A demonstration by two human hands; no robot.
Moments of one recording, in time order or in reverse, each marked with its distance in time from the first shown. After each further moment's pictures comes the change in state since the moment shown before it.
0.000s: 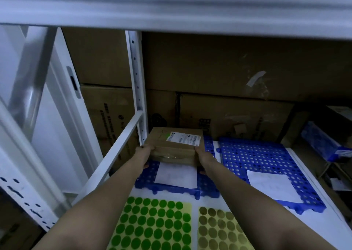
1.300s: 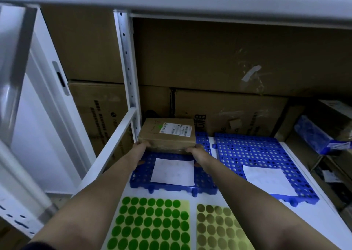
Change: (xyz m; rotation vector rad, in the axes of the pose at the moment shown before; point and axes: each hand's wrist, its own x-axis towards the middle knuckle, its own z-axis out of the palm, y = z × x) left_hand 0.024 0.003 -0.001 0.103 -0.063 0.000; right_hand -0.010 -0.012 0.002 -0.038 -0.132 -0.130
